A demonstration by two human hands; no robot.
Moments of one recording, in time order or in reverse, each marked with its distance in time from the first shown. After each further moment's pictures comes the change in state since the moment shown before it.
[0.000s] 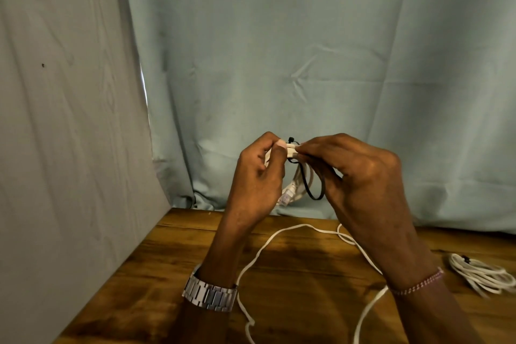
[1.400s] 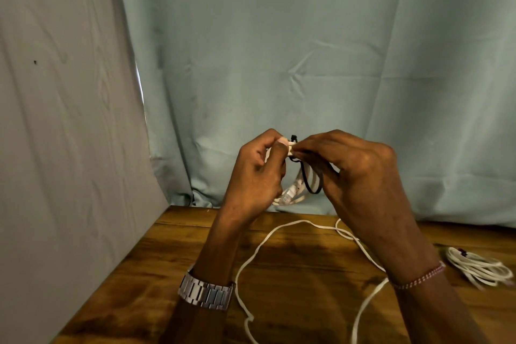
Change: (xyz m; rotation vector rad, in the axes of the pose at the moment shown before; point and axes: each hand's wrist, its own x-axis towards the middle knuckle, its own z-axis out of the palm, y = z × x) left_hand -0.002 0.008 -0.002 -0.087 -0.100 -0.072; right_hand 0.001 0.000 -0.004 -0.016 -0.047 -0.024
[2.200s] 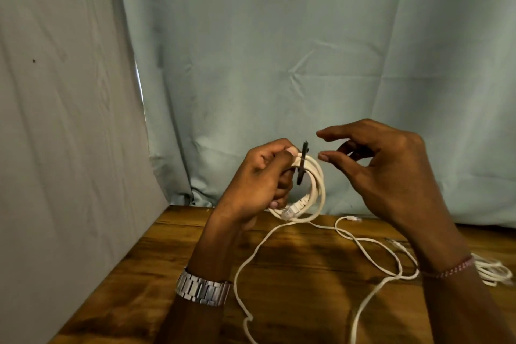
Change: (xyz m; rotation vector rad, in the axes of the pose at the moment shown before) left_hand -0.004 0.001 -0.005 -0.181 -0.239 -0.124; right_hand 0.001 0.022 -0.019 0.143 -0.067 0.250
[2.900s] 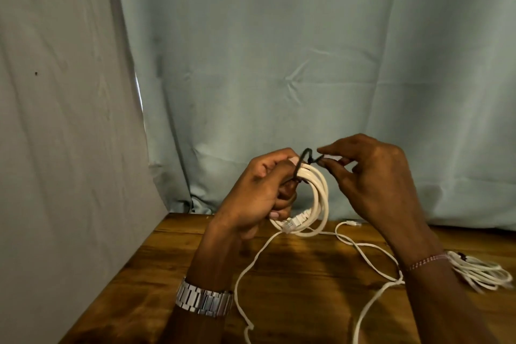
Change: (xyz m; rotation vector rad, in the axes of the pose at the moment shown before) left_hand -0.003 0.005 0.002 -0.095 -0.089 -0.056; right_hand -0.001 0.023 0.019 -0.178 0.039 0.078
